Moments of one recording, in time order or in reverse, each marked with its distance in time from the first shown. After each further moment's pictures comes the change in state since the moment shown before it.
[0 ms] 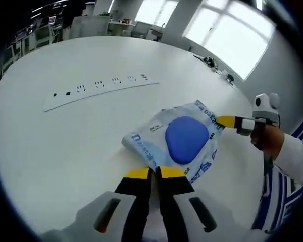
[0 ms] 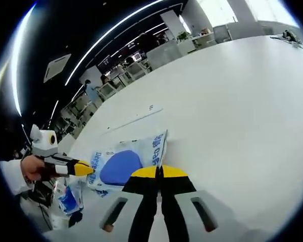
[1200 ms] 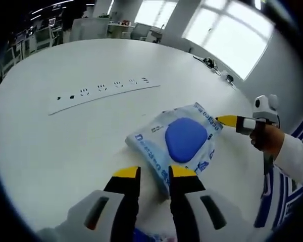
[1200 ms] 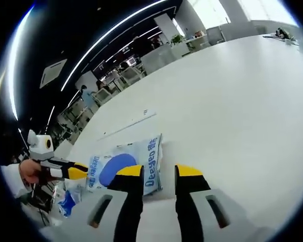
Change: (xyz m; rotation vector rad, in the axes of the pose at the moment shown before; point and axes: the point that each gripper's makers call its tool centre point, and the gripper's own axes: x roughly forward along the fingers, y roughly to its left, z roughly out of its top) left arm -0.015 0.001 0.005 0.004 -0.016 0.010; right arm -0.011 -0.007 0.007 0.029 -0.041 -0.033
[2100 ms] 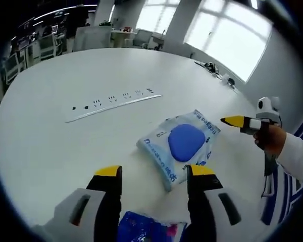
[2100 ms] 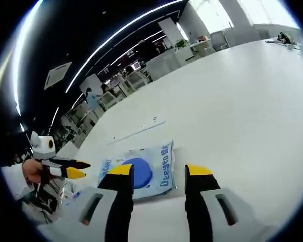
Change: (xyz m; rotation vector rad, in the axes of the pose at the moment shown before) left arm -0.038 0.011 0.011 0.011 -0.053 0.043; right arm -0.021 0.026 0.014 -0.011 -0.036 0.041
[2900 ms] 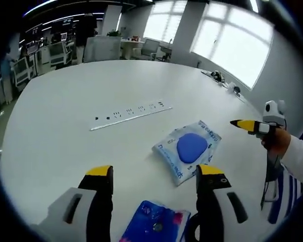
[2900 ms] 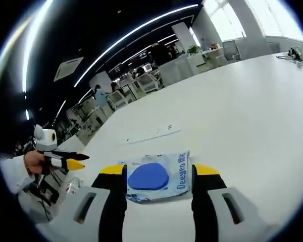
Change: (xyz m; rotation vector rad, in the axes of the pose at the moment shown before) left arm -0.054 0.018 0.015 -0.001 -0.082 0.080; right arm -0.020 0.031 0.021 -0.113 -0.019 0.058
